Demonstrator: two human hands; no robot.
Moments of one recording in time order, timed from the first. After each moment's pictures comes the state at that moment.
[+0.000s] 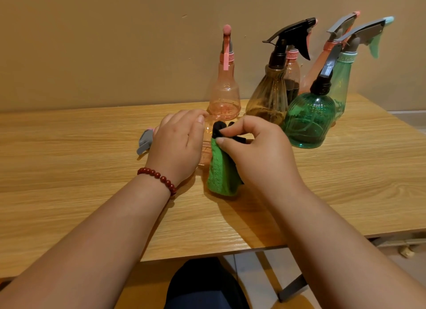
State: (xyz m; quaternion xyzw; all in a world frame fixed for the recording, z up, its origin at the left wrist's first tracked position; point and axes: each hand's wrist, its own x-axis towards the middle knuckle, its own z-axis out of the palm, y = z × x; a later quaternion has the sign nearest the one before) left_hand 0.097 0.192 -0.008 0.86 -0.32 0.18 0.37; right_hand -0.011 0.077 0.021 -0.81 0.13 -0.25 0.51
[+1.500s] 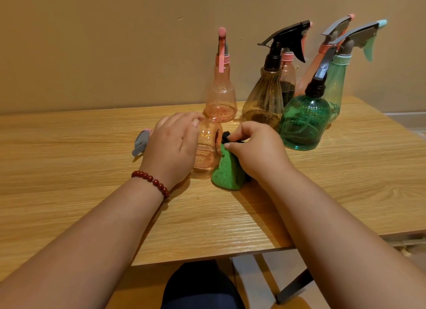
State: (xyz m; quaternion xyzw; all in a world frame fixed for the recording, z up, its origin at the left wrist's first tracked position) left_hand 0.099 0.193 -0.012 0.85 -0.33 0.20 0.36; right_hand 0.018 0.050 0.010 -0.86 0.19 -0.17 0.44
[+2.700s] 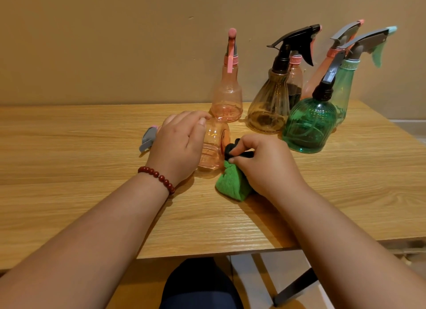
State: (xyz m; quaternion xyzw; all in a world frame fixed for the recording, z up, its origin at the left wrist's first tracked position) left_hand 0.098 0.193 -0.011 0.84 -0.34 0.21 0.37; right_hand -0.003 0.056 0.007 -0.91 0.16 -0.16 0.34
